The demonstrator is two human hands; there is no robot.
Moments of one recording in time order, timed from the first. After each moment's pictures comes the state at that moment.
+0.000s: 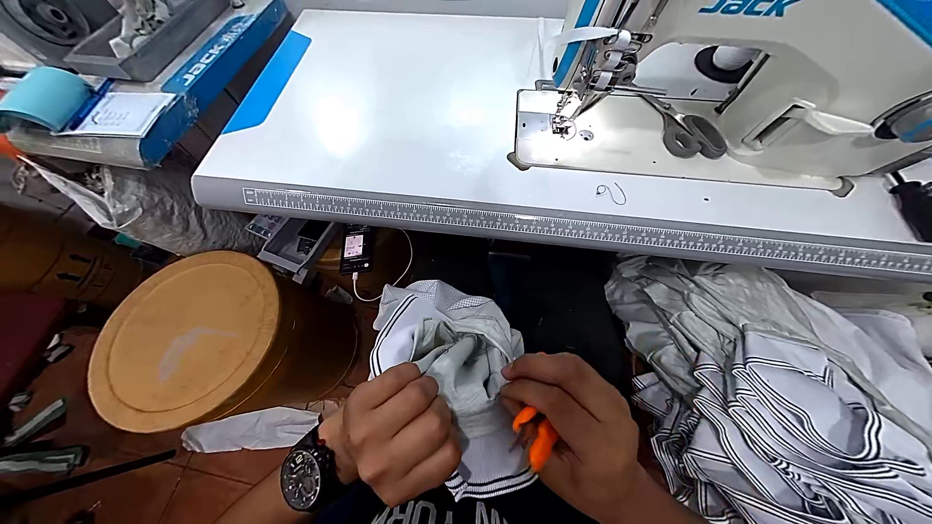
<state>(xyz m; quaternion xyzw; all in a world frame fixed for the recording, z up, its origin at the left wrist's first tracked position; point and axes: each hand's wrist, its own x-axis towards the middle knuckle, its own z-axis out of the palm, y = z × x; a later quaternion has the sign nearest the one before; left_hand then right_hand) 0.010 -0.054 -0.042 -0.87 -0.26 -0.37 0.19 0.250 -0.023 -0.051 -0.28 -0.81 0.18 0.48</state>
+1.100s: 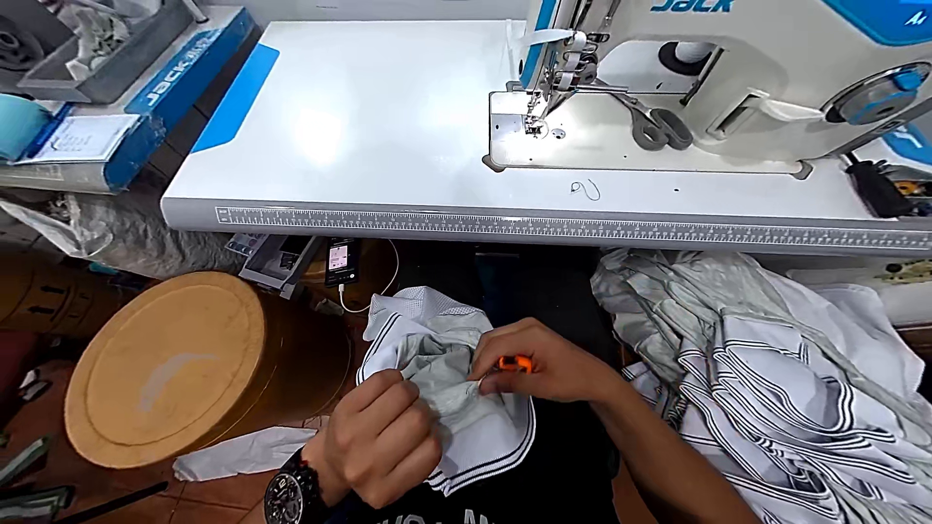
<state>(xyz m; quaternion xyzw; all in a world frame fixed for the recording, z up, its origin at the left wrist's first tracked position) 0.007 -0.051 -0.051 -0.88 -0.27 -0.36 0.16 0.260 0.055 -0.075 -0.08 -0.78 0.56 0.27</state>
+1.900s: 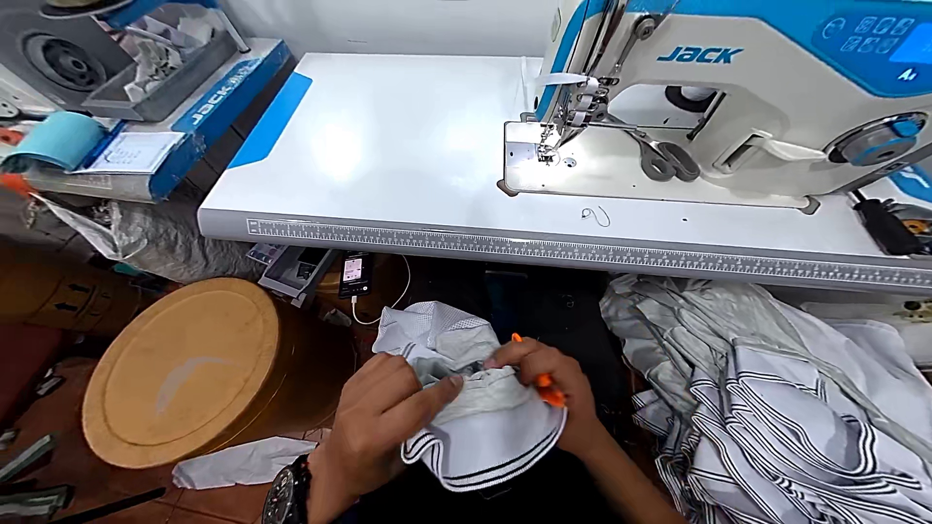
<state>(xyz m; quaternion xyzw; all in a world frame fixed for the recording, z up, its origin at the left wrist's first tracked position) 0.002 -0.045 -0.051 -0.81 -0.40 -0.44 0.00 0.249 0.025 -0.102 -0.13 -0.71 0.44 0.53</state>
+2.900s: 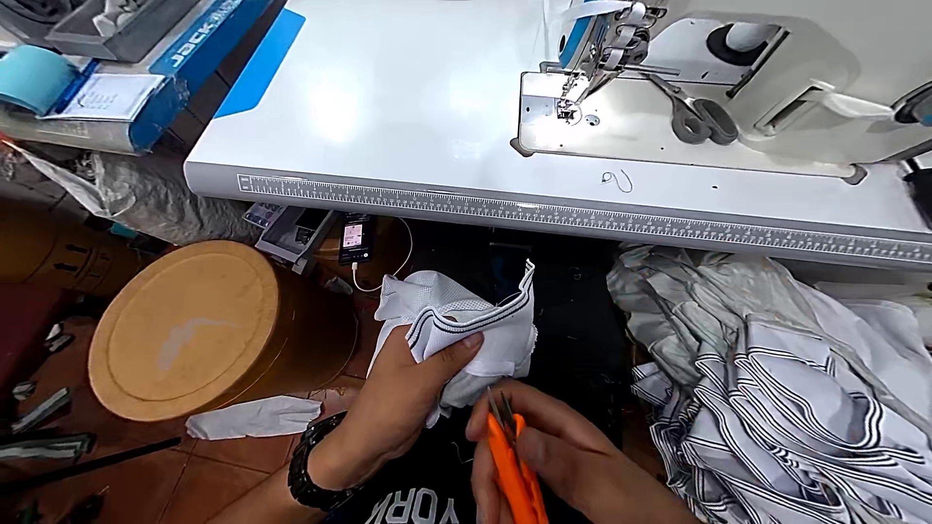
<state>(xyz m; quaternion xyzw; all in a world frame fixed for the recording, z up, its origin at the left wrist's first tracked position) 0.048 -0.048 -0.018 -0.33 -0.44 -0.54 -0.64 0.249 -0.036 -0.033 -0.05 -0.48 0.84 0.24</state>
